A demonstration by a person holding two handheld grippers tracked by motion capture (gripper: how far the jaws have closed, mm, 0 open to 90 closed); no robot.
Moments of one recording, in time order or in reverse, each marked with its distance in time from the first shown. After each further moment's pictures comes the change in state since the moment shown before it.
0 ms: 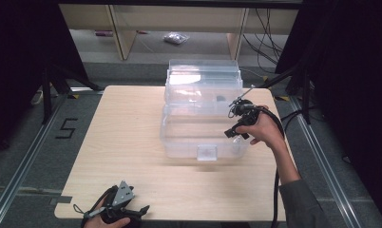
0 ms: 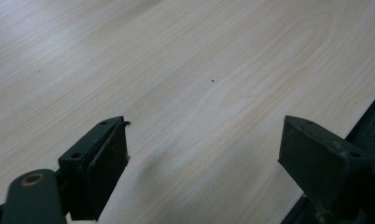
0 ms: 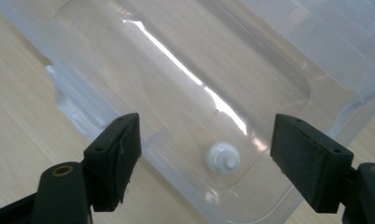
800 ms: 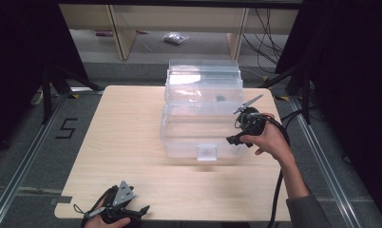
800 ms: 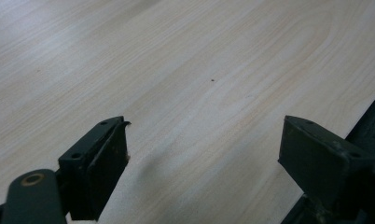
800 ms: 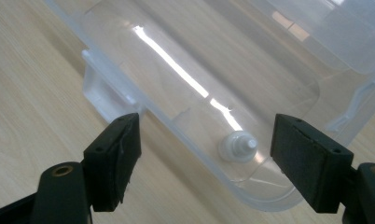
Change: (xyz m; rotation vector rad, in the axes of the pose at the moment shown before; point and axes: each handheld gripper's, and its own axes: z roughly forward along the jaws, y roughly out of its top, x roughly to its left) left arm 0.000 0.000 0.001 0.000 0.000 -0.006; right arm 0.017 -0.027 -0.014 -0.074 0.015 0.013
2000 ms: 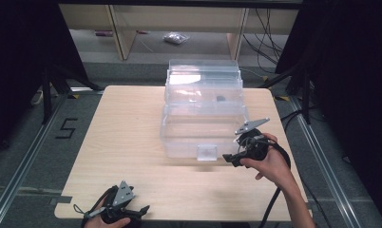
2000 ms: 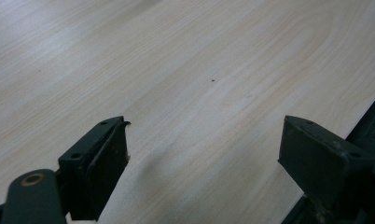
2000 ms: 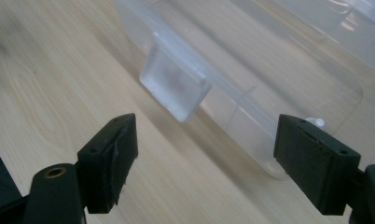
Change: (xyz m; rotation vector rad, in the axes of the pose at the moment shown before) left arm 0.000 0.000 0.000 0.002 0.001 0.001; right arm 0.041 -0.048 -0.001 -0.156 0.032 -0.061
